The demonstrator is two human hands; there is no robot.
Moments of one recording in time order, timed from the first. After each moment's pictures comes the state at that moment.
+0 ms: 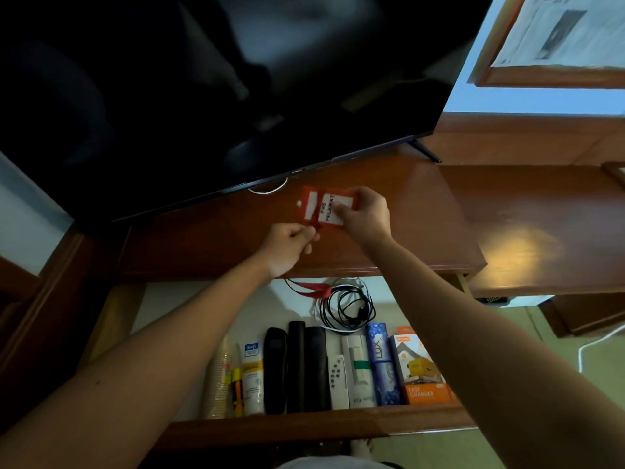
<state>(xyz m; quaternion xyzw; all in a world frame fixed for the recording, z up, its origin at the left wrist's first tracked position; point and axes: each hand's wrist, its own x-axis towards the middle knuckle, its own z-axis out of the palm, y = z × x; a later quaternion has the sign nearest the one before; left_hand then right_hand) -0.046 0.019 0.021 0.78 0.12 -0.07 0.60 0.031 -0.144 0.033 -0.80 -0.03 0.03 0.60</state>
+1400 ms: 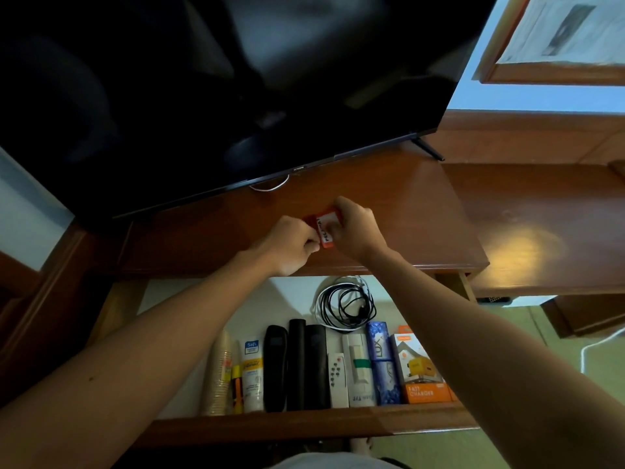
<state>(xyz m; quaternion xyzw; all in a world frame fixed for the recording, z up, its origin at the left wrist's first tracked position) -0.041 0.022 0.037 0.97 -0.08 -0.06 0.23 0.025 -0.139 0.024 -0.91 -0.22 0.02 0.36</state>
